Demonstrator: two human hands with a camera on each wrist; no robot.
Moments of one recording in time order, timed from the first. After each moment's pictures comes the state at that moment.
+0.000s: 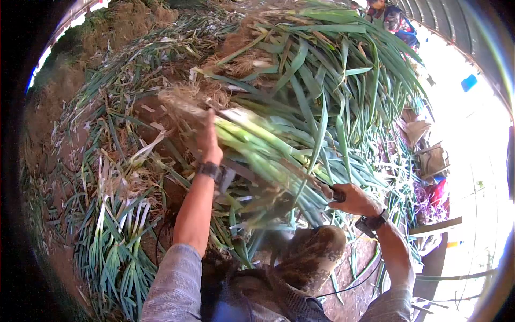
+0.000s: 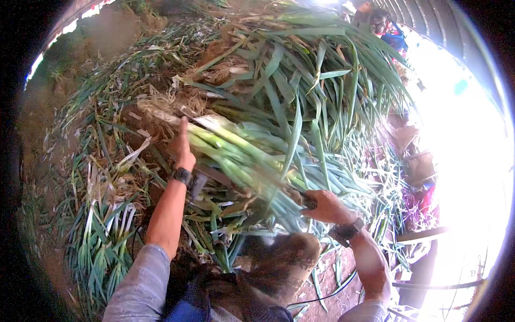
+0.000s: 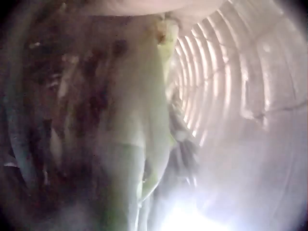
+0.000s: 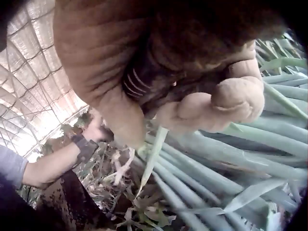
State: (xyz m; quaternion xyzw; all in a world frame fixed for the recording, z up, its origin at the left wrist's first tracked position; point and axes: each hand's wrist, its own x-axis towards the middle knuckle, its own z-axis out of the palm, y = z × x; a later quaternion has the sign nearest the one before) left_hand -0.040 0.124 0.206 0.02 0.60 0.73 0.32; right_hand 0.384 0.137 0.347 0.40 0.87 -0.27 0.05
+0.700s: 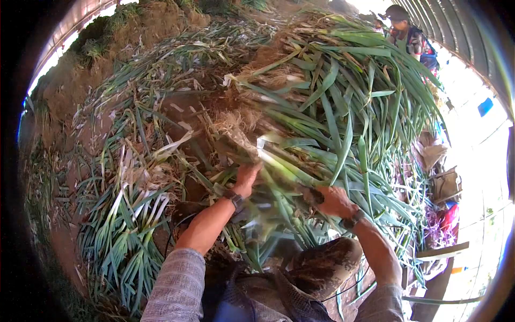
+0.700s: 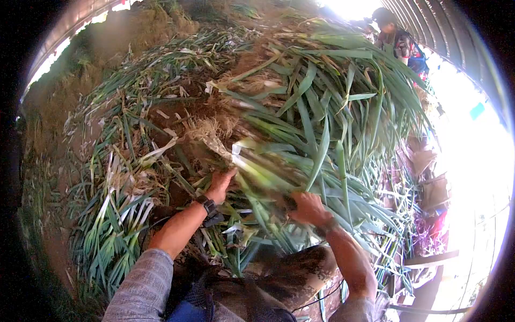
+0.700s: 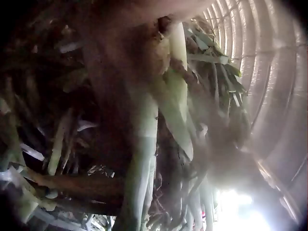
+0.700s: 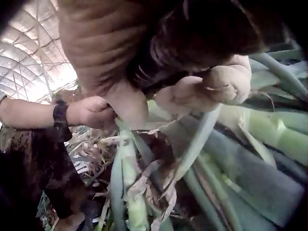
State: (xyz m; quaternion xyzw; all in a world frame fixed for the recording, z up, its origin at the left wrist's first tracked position) left_hand 0.007 0.058 0.139 0.16 0.51 0.66 0.53; right_hand 0.293 0.146 0.274 0.32 0.94 -0.14 0.06
